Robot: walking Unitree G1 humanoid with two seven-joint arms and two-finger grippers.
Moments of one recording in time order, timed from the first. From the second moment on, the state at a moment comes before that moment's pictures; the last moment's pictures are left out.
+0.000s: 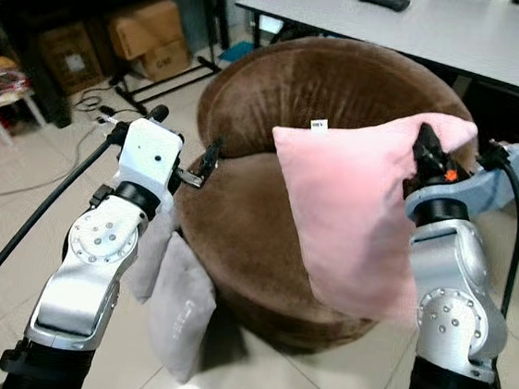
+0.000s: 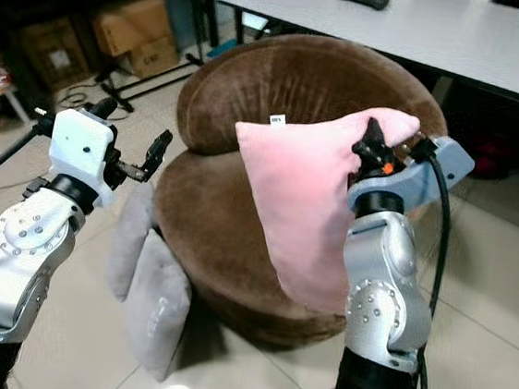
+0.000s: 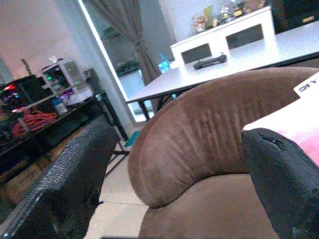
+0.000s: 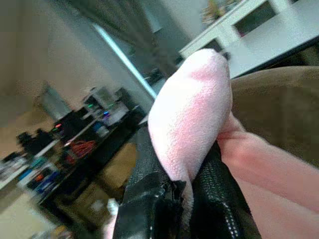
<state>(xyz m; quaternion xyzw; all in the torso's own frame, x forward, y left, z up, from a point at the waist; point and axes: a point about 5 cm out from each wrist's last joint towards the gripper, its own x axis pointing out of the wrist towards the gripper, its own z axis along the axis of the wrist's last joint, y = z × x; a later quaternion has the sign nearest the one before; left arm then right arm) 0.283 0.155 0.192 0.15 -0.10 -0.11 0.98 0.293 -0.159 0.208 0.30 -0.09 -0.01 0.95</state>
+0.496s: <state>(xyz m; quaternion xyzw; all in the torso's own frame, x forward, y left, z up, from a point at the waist) 0.281 0.166 0.189 0.15 -0.09 -0.09 0.98 0.300 -0.152 0.211 0.29 -0.09 0.02 0.95</state>
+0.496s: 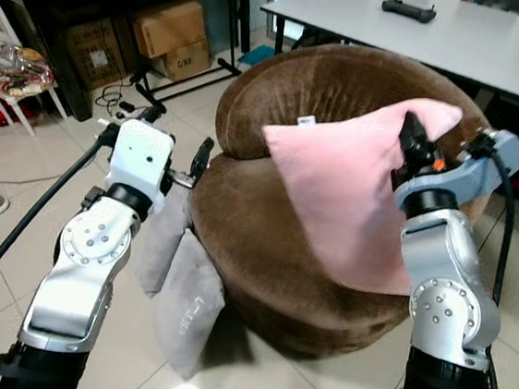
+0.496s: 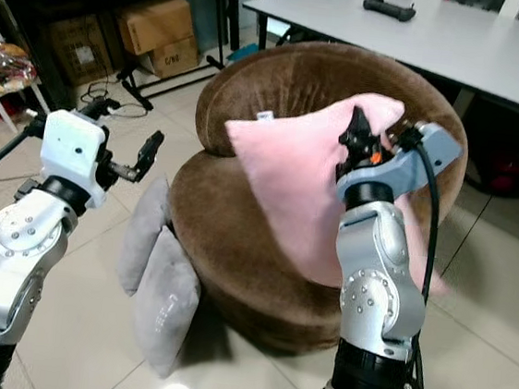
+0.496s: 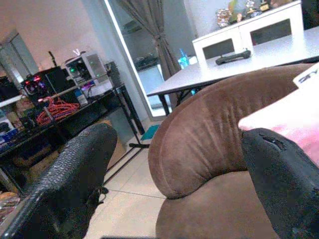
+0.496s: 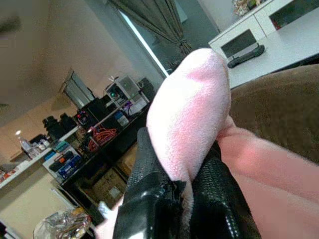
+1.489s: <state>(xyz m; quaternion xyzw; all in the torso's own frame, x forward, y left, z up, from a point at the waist) 0.276 0.178 0.165 0.17 -0.06 -0.09 0.98 0.302 -0.168 0.188 0.20 -0.06 0.00 0.98</state>
